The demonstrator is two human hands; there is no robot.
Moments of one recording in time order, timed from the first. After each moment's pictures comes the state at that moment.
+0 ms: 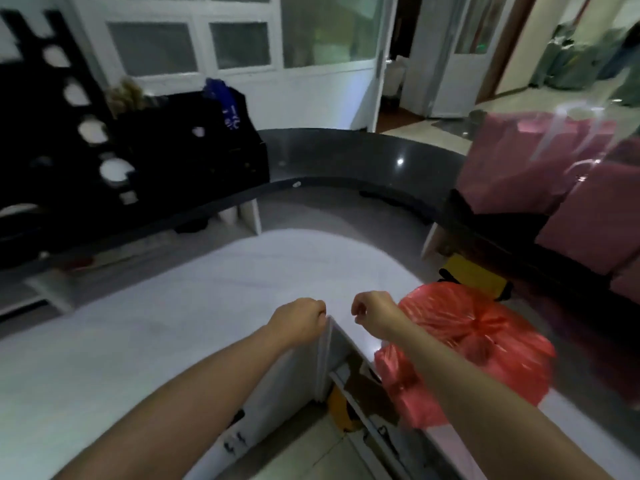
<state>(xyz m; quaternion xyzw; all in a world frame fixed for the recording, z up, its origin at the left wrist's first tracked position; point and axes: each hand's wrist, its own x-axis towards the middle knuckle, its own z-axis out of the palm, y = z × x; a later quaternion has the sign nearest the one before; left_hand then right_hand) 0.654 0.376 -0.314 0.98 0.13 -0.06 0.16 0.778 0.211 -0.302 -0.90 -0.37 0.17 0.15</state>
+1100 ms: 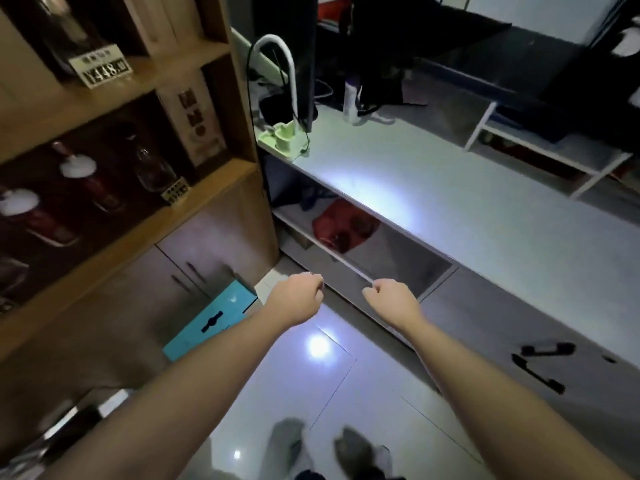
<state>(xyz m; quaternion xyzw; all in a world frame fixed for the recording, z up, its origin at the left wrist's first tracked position) -0.203 0.277 -0.421 0.64 0.74 0.04 0.22 -0.001 0.344 -0.405 -0.61 -0.71 0.34 -0.02</state>
